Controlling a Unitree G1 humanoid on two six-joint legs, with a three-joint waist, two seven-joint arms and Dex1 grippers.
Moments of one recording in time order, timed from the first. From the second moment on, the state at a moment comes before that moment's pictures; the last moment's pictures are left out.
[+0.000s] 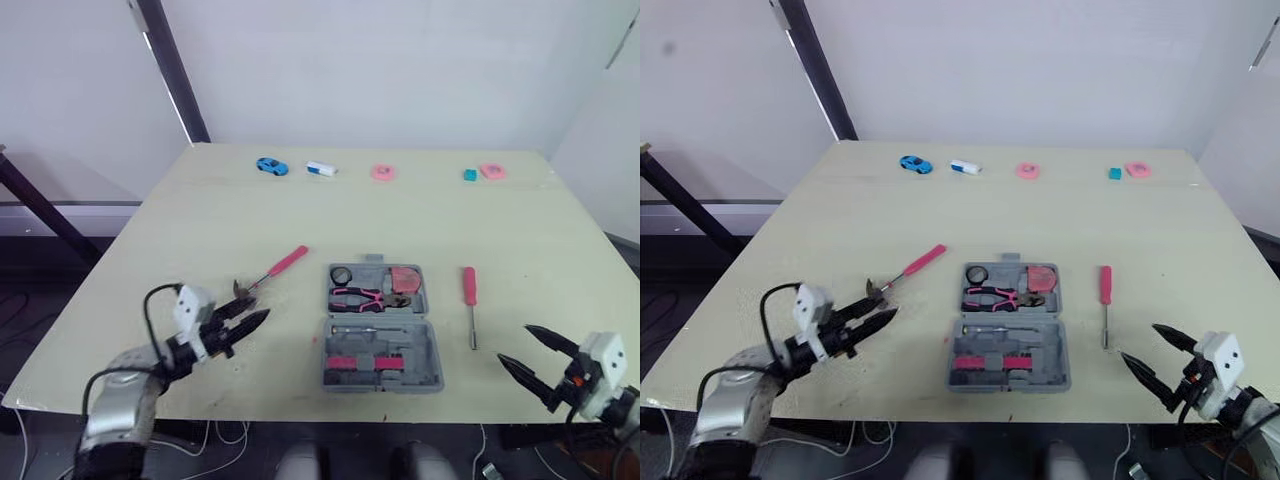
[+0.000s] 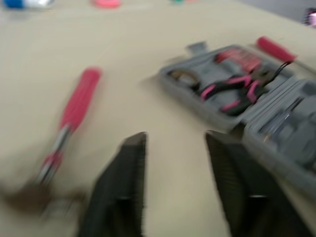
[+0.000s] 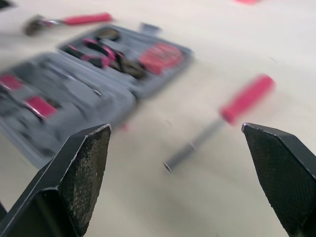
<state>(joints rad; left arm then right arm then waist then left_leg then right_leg) 0.00 0.56 0.27 0.16 -0.41 0.12 -0.99 0.33 -0.56 -0.35 -0.04 0.48 -0.05 0.95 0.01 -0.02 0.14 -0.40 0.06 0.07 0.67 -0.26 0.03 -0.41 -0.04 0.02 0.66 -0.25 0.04</state>
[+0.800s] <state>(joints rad) 0.21 0.57 0.46 0.18 -0.43 0.05 -0.93 0.44 -0.53 -0.51 0.16 0.52 -0.21 1.02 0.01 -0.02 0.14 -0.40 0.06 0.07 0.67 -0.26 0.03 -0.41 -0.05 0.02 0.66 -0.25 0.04</state>
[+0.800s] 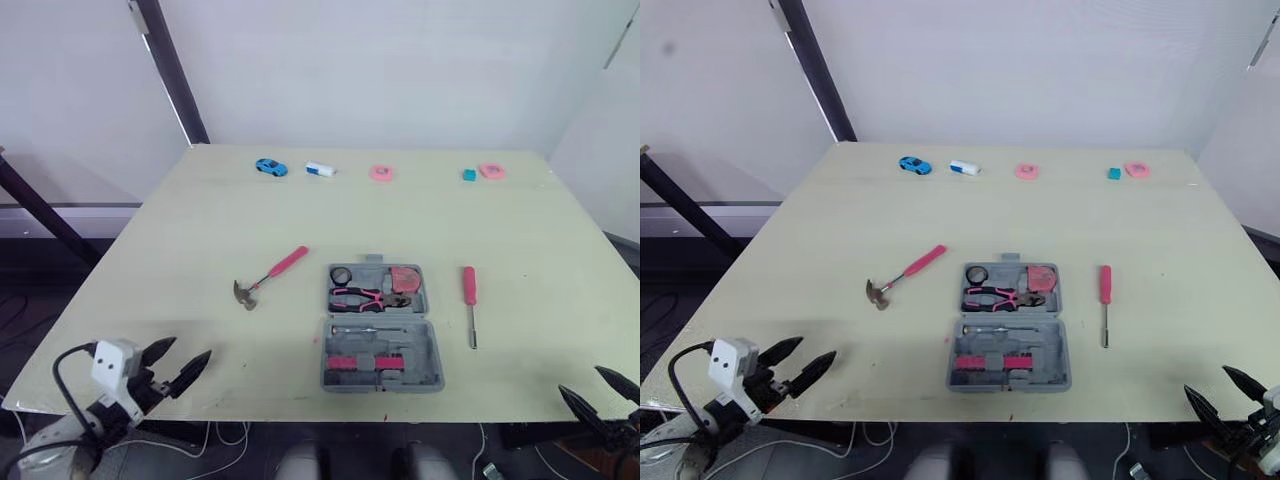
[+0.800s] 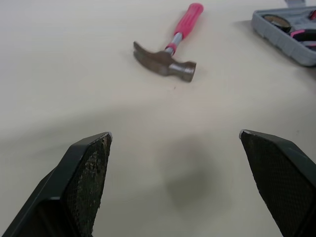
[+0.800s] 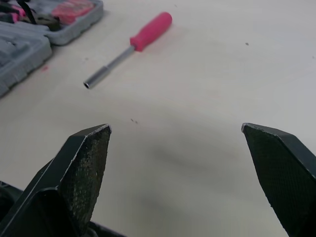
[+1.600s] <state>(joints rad) -0.63 0.63 0.01 0.78 -0.10 0.14 -0.95 0.17 -0.67 -0.24 -0.39 0.64 0.15 1.04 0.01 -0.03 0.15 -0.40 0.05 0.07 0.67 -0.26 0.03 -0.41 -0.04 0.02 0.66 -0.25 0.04</state>
